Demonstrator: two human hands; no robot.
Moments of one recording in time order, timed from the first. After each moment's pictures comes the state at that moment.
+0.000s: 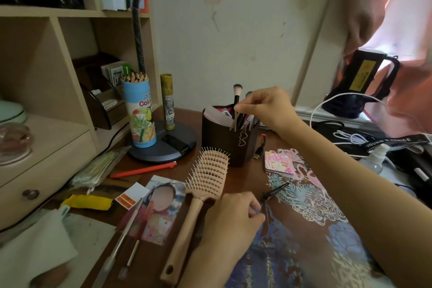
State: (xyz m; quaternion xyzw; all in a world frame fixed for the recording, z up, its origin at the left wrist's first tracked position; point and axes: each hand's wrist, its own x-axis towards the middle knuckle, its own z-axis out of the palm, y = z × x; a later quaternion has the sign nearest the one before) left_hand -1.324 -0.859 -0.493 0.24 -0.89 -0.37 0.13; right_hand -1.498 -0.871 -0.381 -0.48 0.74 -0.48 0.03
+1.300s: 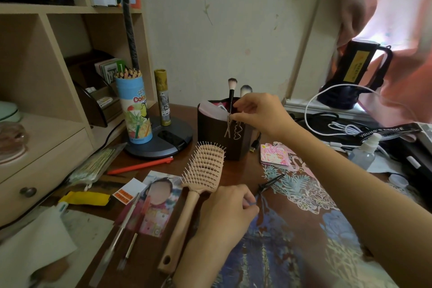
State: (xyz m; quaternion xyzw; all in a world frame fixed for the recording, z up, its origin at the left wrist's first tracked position) left_hand -1.325 -0.859 -0.498 0.24 -0.89 -0.35 0.14; right_hand -1.499 -0.858 -0.398 -0.54 0.77 -0.34 -0.04
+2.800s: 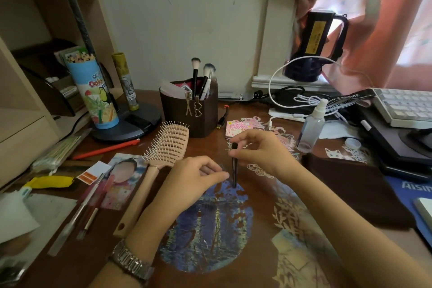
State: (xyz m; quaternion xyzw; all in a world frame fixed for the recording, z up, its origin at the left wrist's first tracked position) left_hand -1.330 -0.846 -0.490 0.25 -0.86 -0.41 0.15; right_hand -1.489 -0.735 -0.481 -0.41 0.70 -0.53 0.24
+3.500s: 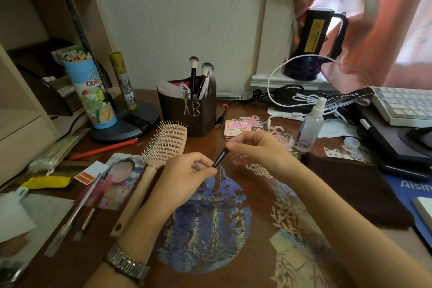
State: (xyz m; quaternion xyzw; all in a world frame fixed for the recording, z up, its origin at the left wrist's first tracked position) left_hand -1.330 -0.852 -0.490 0.26 -0.85 -0.42 0.17; right_hand -1.487 -0.735 -0.477 -0.37 0.66 -0.57 0.32
